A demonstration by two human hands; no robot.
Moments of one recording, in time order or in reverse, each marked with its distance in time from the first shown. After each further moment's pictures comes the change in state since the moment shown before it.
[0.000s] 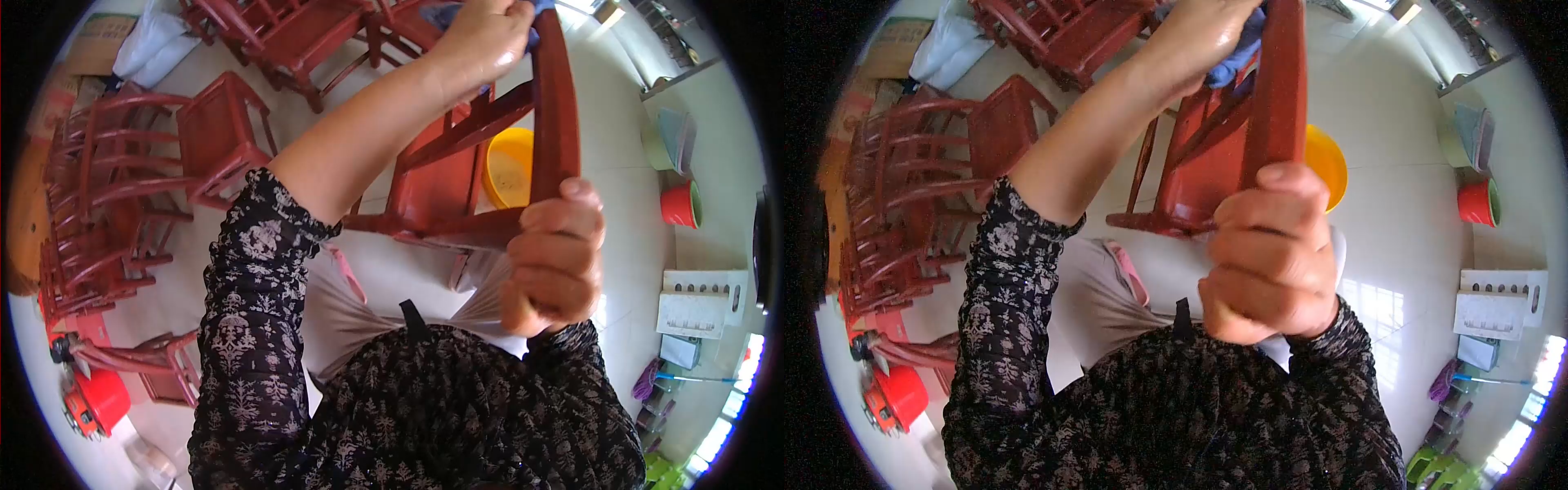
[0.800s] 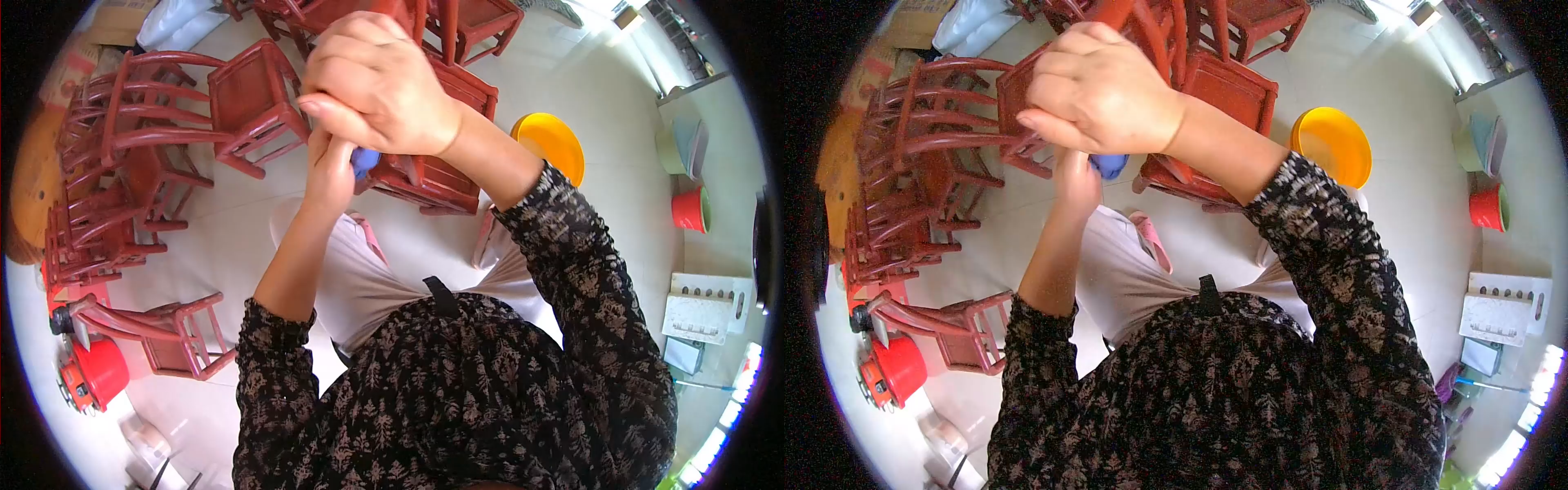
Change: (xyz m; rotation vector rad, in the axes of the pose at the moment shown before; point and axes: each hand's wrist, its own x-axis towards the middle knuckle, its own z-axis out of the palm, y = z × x) left_hand -0.228 -0.073 -0.101 -0.137 0.456 0.216; right_hand 0.074 0.030 0.172 0.000 -0.003 -0.396
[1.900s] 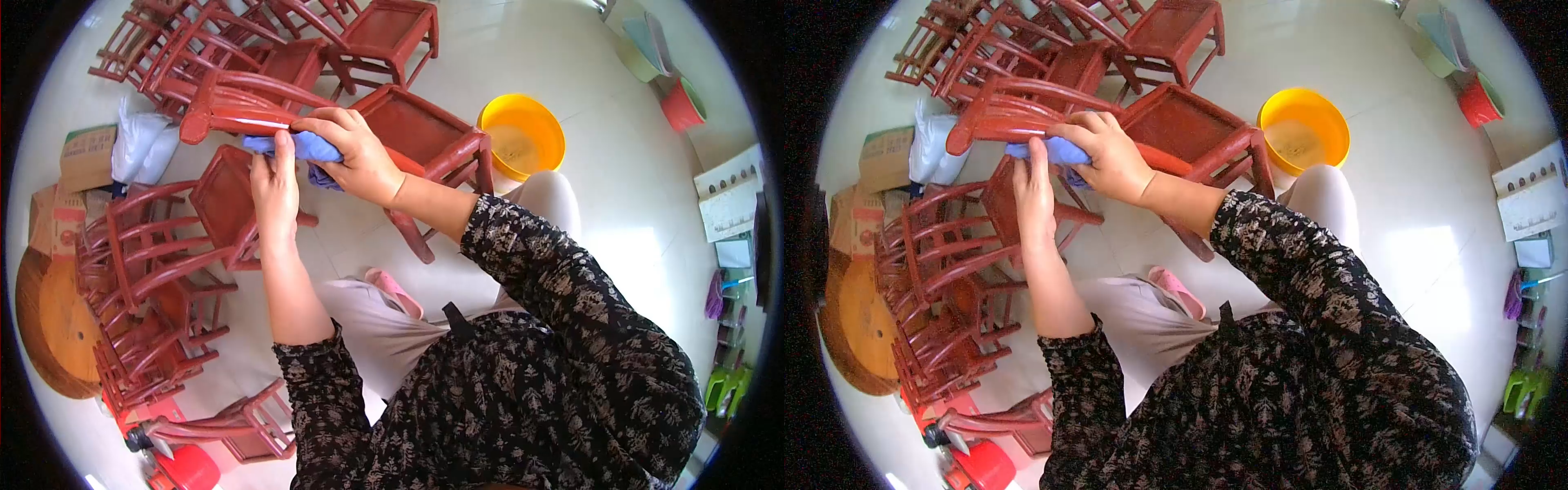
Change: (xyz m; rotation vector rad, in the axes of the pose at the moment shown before) left_hand 0.101 -0.006 0.020 0.423 -0.173 -0.215; right_hand -0.097 0.022 0.009 0.055 0.079 0.879
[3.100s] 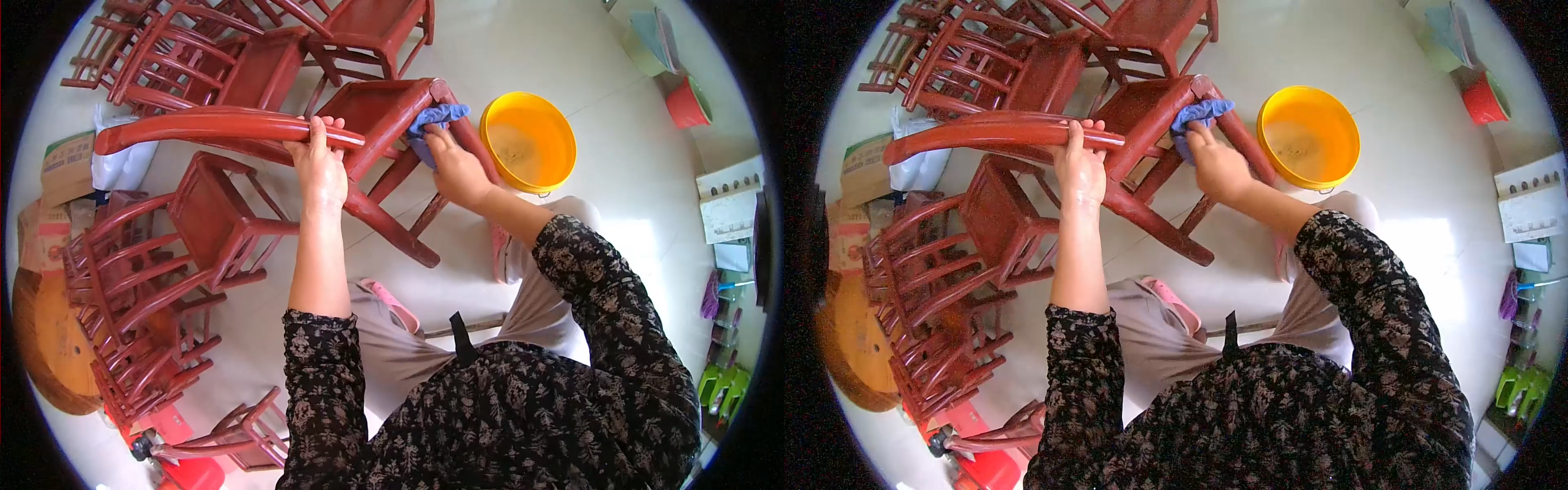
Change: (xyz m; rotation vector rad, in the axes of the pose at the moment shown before) left_hand 0.051 -0.096 0.084 -0.806 0.161 -0.274; right_hand -0.104 0.118 -0.078 -0.601 -0.357 0.402
